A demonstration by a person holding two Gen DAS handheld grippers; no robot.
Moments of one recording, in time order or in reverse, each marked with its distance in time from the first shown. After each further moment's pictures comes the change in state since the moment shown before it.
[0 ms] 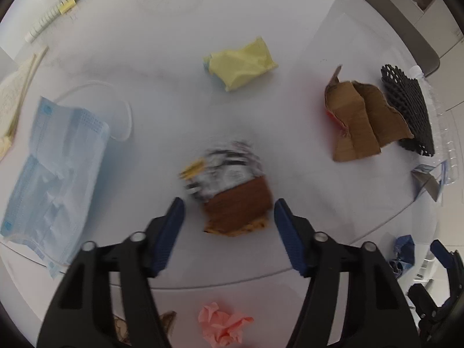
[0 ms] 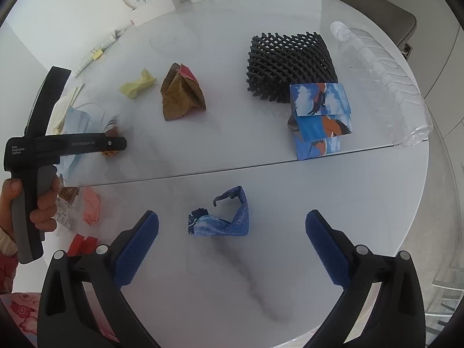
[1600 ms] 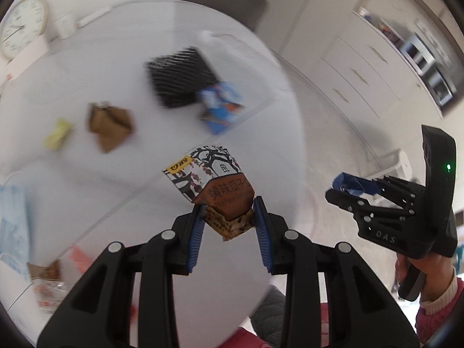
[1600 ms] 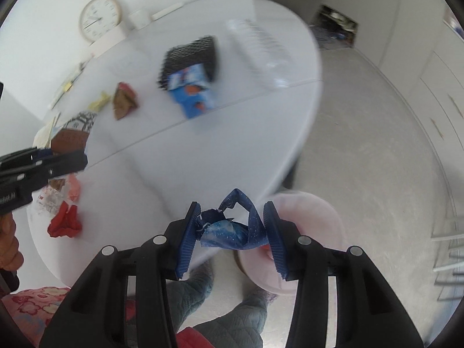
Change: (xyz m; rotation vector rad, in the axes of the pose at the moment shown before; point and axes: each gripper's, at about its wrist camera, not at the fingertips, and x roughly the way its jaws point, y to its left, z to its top) left arm -0.117 -0.182 -0.117 0.523 -0.101 -0.322; right arm -0.097 -0.103 -0.094 0.217 -0.065 -0.116
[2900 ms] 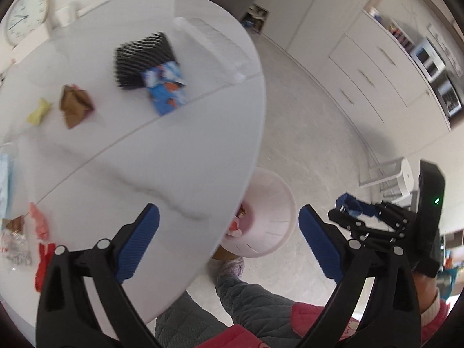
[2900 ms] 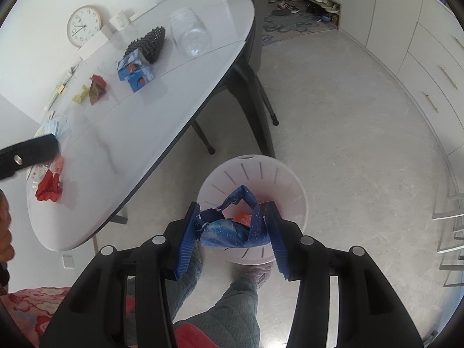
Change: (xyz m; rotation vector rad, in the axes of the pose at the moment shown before) left arm 0.013 -0.084 -0.013 -0.129 -0.005 0.075; right arm -0.004 -0.093 -0.057 0.027 0.041 0.046
